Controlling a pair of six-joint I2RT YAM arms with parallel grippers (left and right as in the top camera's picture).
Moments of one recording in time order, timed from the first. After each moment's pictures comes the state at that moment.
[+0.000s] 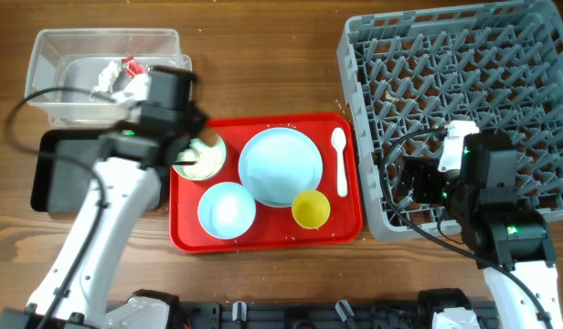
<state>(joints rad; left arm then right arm) -0.20 1.37 1.18 -0.82 -0.21 -1.01 0.07 0.91 0.88 -0.85 -0.05 0.12</state>
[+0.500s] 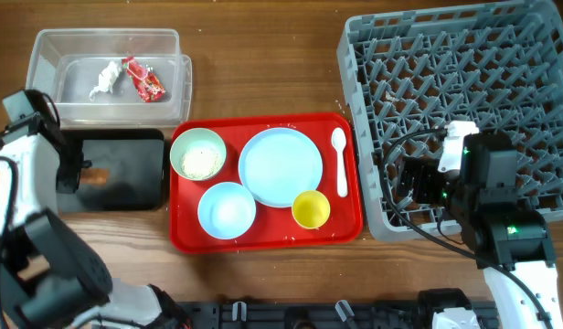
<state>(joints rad) 0.51 1.71 1.18 -0.83 -0.25 -0.99 0.07 0.91 0.88 -0.85 -0.05 0.12</state>
